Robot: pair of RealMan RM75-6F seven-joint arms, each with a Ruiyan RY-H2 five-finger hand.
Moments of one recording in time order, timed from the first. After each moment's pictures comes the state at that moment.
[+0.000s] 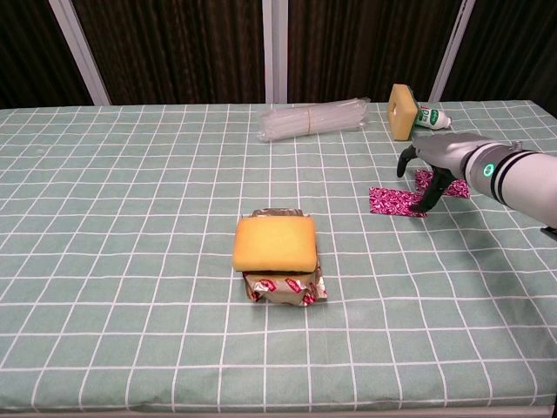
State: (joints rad) left arm 0.06 -1.25 -0.06 -1.50 1.38 1.54 0.04; right arm 0.87 -1.73 0.18 -1.14 -0.53 0.84 -0.67
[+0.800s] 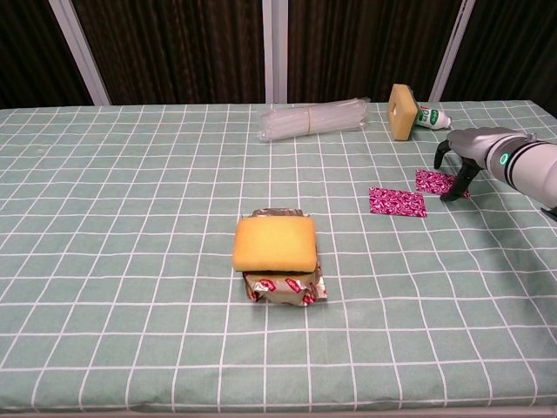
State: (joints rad) left arm 0.06 -1.24 -0.06 -1.52 1.37 1.54 0.07; right arm 0.89 -1.84 0.21 -0.77 -0.45 0.70 -0.69
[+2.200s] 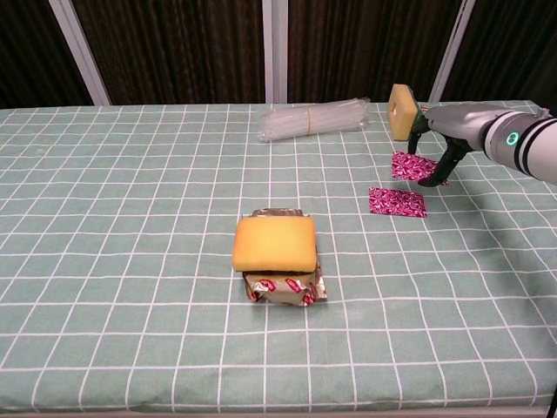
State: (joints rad) left arm 0.06 -1.24 -0.06 -1.52 1.37 1.55 0.07; right arm 0.84 -1.64 0.23 -1.19 -0.65 0.79 -0.64
